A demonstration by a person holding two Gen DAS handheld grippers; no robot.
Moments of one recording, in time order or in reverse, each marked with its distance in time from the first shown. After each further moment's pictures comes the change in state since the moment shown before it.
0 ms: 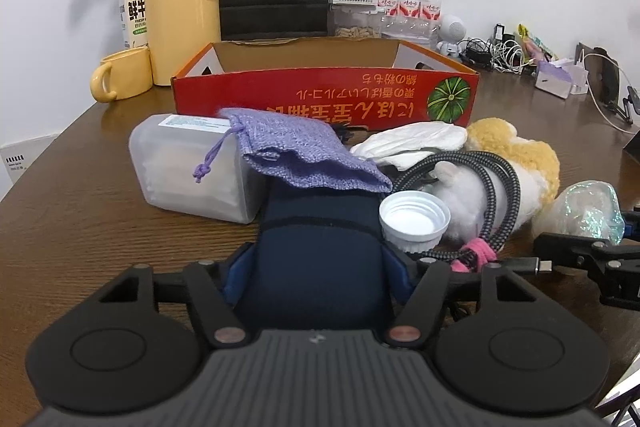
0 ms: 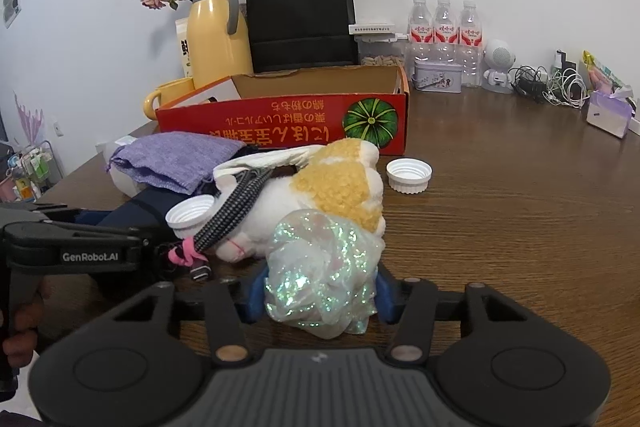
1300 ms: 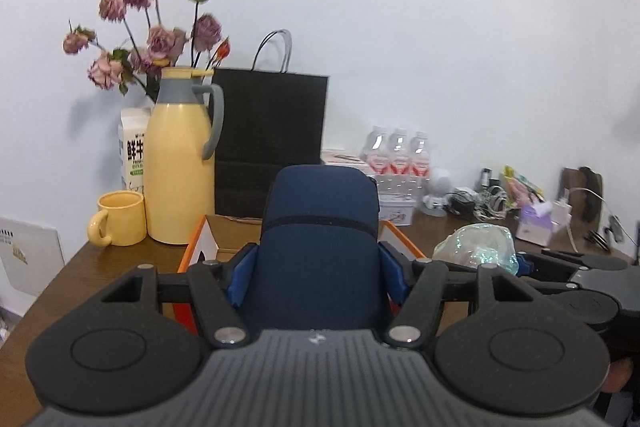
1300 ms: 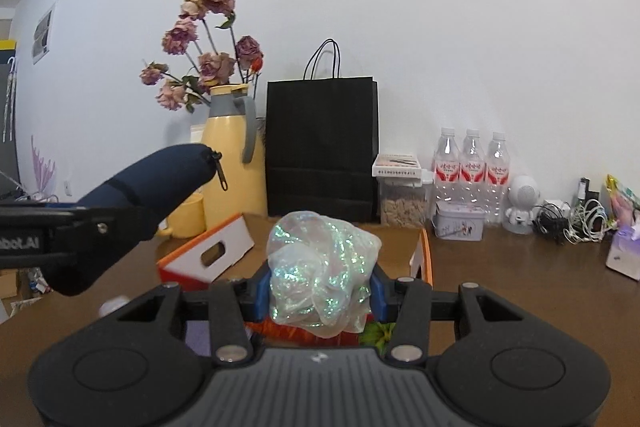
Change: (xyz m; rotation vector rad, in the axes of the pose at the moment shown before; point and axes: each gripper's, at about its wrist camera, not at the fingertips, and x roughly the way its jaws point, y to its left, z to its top) left arm -0.038 0.007 0.136 -0.085 -0.334 -0.047; right arm 0.022 0.014 0.139 -0.092 -0.279 0.027
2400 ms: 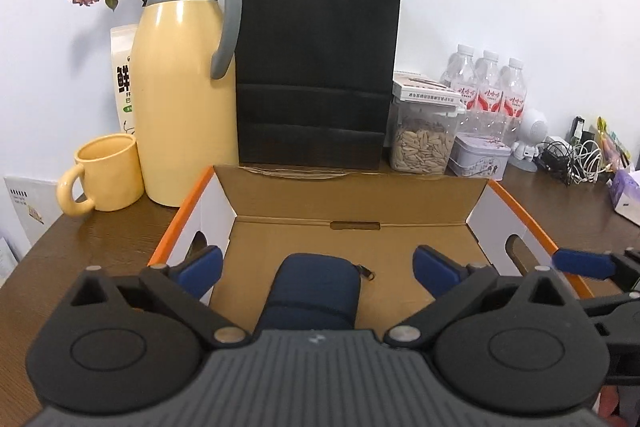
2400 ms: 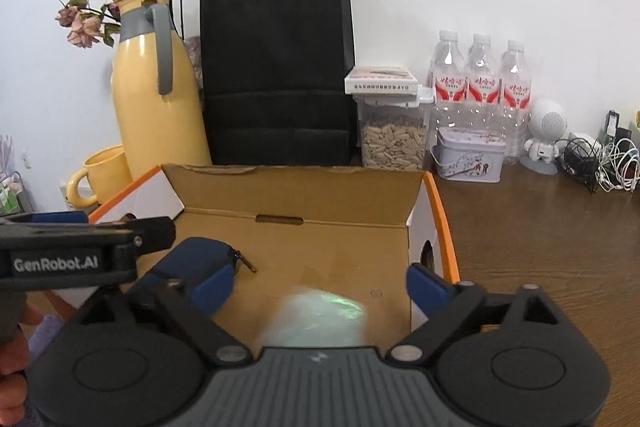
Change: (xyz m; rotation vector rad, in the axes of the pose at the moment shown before) left arm 0.178 0.026 -0.011 -0.021 0.218 0.161; right arm 0.170 -0.033 -0.006 0.072 0.230 -0.048
